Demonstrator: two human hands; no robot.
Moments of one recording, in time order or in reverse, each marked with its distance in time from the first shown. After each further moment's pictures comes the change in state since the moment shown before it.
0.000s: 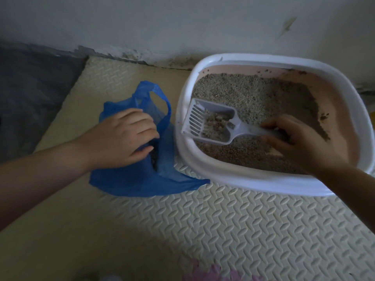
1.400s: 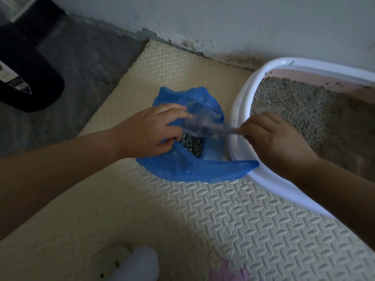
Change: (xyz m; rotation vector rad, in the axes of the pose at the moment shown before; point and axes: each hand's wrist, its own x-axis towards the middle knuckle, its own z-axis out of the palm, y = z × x) left_hand -0.074 -0.019 0.014 -0.253 0.077 -0.150; right_hand 0.072 -0.101 0.088 -0.300 0.056 -0.690
